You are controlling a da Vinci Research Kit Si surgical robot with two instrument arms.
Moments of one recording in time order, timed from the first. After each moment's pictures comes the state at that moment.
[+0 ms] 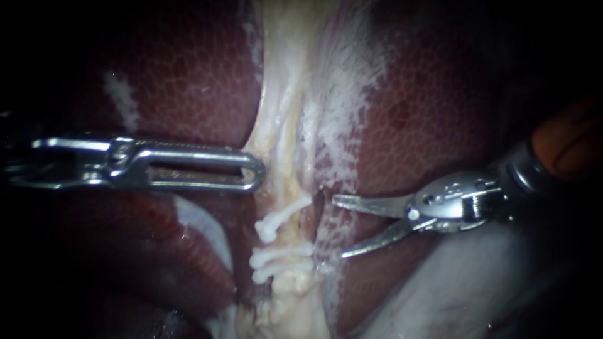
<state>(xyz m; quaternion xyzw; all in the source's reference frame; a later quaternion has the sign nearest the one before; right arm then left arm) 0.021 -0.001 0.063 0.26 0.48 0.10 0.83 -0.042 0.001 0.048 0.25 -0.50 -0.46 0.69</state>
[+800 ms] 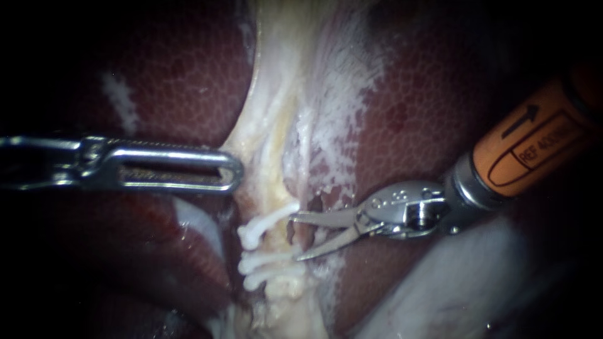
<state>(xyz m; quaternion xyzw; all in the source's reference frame) 0.025 -0.003 0.065 0.34 0.47 0.12 0.80 -0.041 0.001 0.046 0.24 -0.51 -0.46 0.68</state>
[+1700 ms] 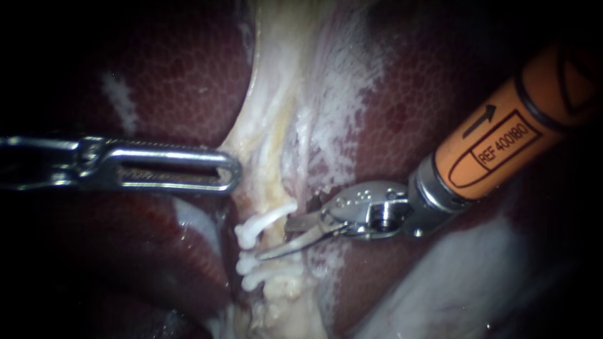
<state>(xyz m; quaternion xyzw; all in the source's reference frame) 0.029 -0.002 0.064 0.36 0.48 0.13 0.79 -0.041 0.001 0.046 0.24 -0.51 -0.46 0.68</state>
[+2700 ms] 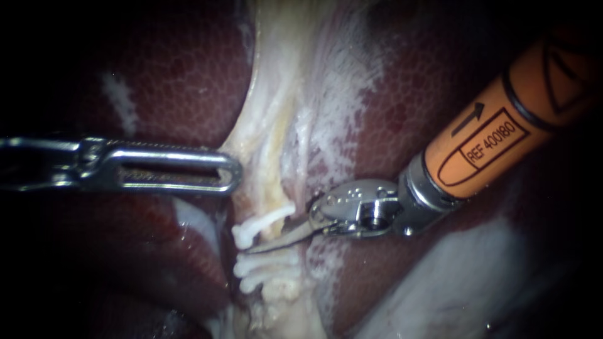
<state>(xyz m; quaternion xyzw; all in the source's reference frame) 0.029 -0.002 0.065 0.36 0.48 0.13 0.79 -0.041 0.001 0.046 0.24 -0.51 -0.46 0.69</state>
